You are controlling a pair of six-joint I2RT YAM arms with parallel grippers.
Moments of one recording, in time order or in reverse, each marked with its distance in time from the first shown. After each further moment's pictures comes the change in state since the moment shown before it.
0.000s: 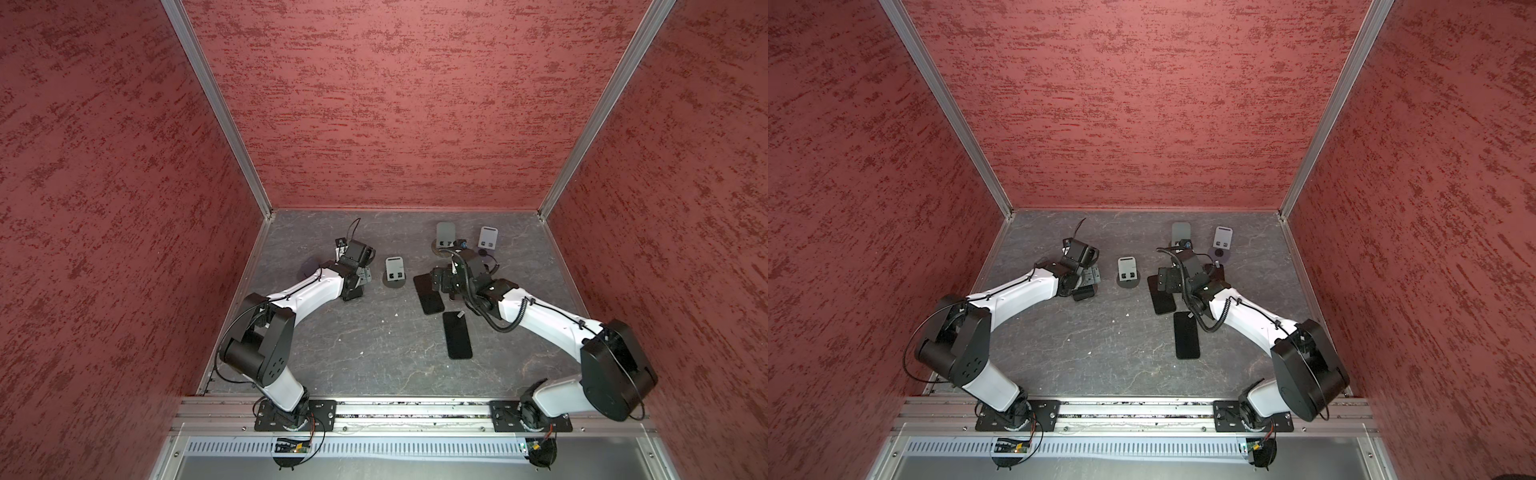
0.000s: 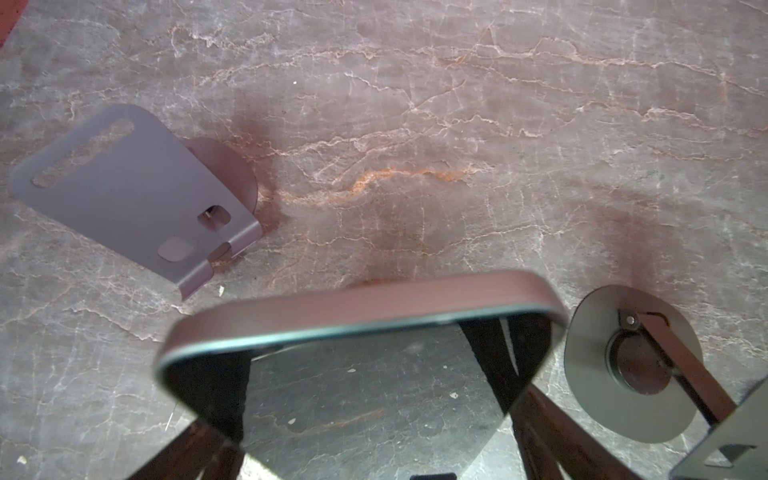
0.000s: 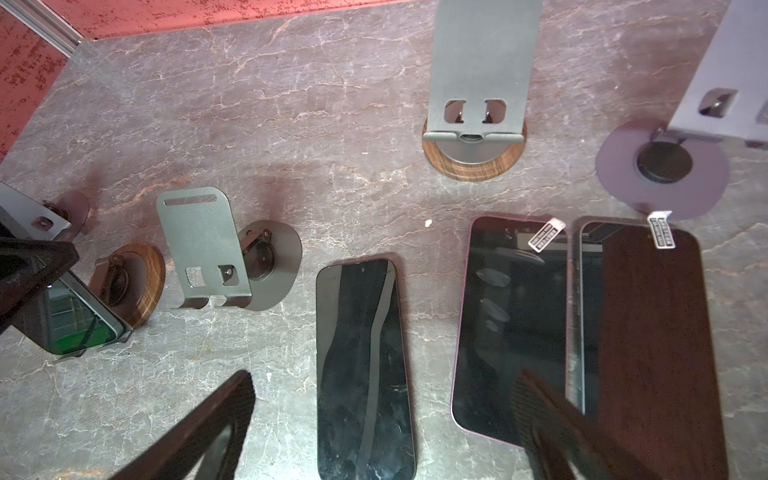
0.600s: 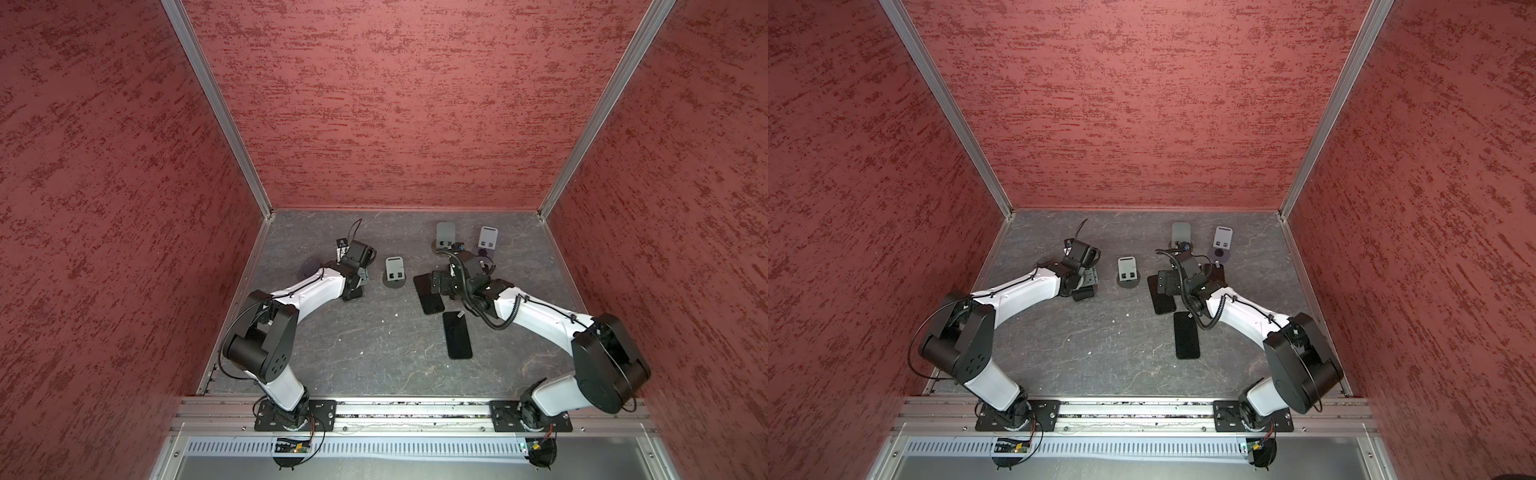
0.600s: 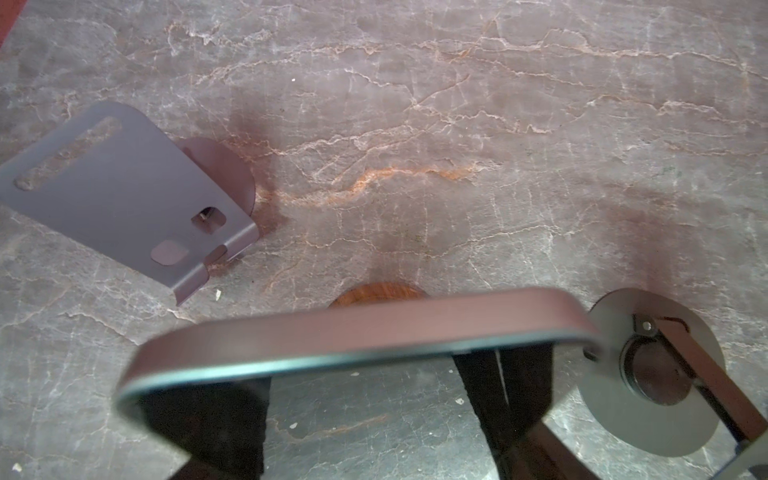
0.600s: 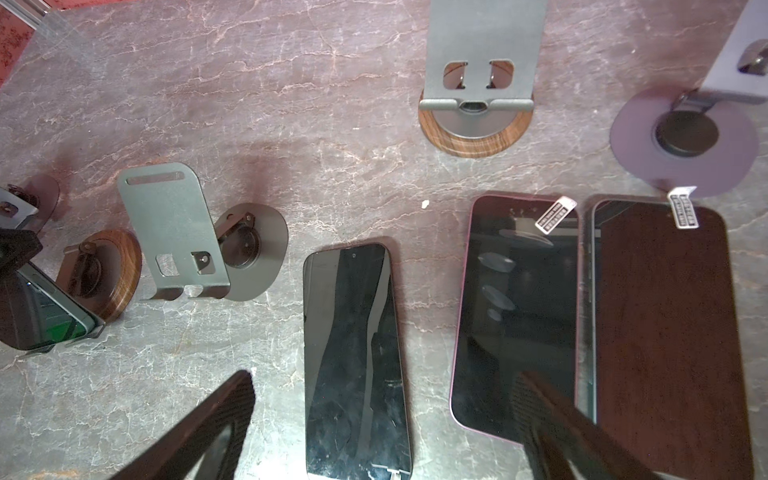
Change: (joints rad) left arm -0.001 0.022 0.000 0.007 -0.007 0.005; right arm -0.005 0.044 -0.009 0.007 -0.011 0.008
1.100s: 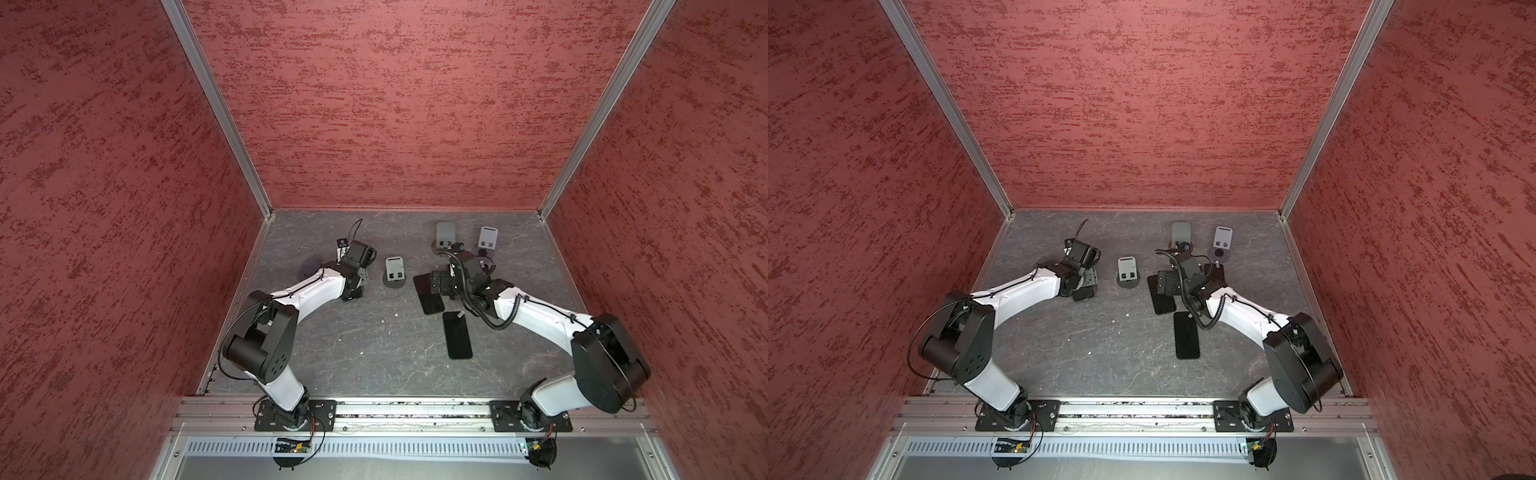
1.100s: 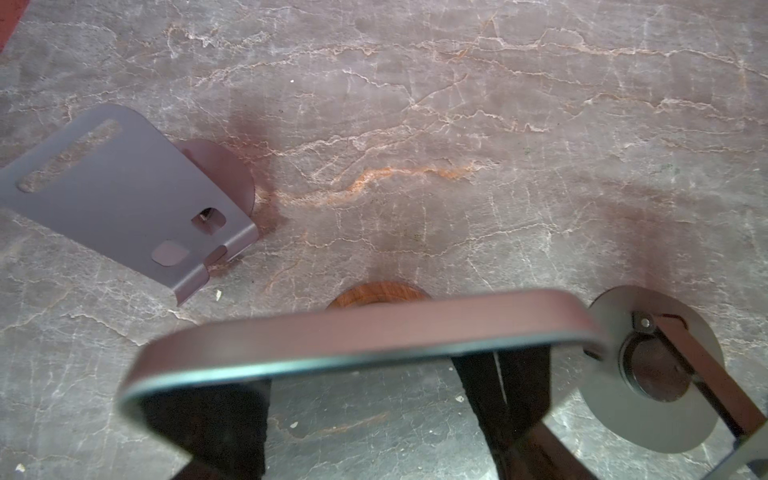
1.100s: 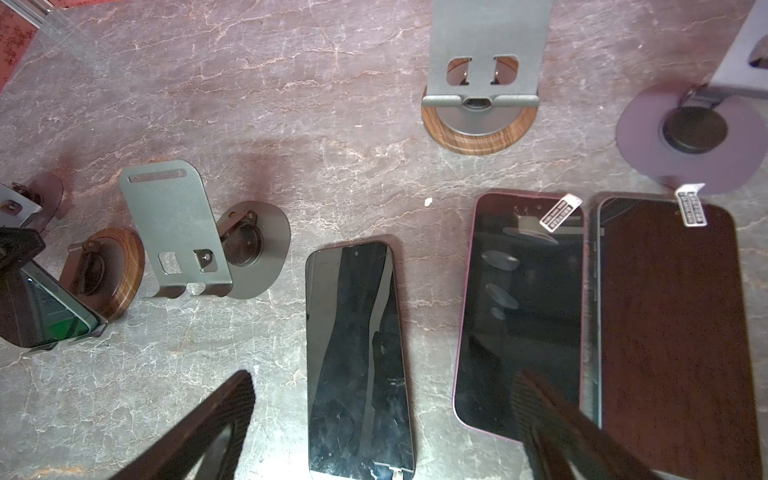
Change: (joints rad) left arm -0.005 -0.008 0.000 -0.005 -0.001 0.015; right arm 0.000 0.002 0.000 0.000 -0.008 0.003
